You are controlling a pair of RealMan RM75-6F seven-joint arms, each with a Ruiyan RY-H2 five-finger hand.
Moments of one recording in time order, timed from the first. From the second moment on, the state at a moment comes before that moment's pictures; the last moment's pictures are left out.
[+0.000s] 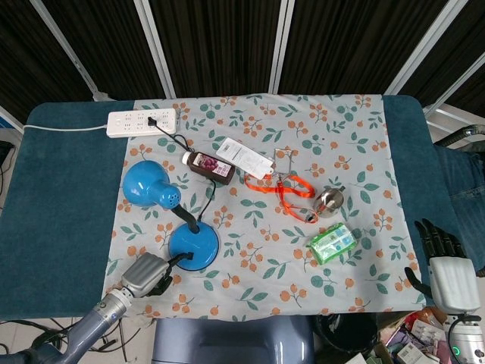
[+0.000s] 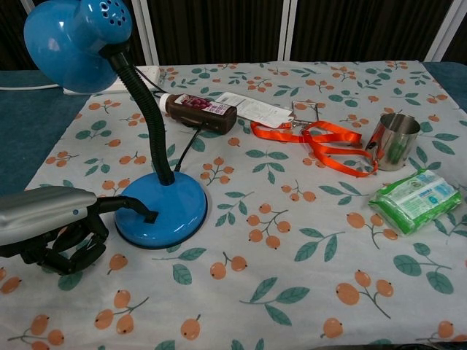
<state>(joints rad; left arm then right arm) -0.48 -1.46 0.08 -1.64 1.45 0.95 0.20 0.03 -1.18 0.07 -1.62 -1.54 1.57 -0.19</state>
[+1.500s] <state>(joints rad) -0.41 -1.24 0.09 -1.83 1.67 1.27 0.30 0.03 -1.18 0.07 -1.62 -1.55 1.57 -0.20</state>
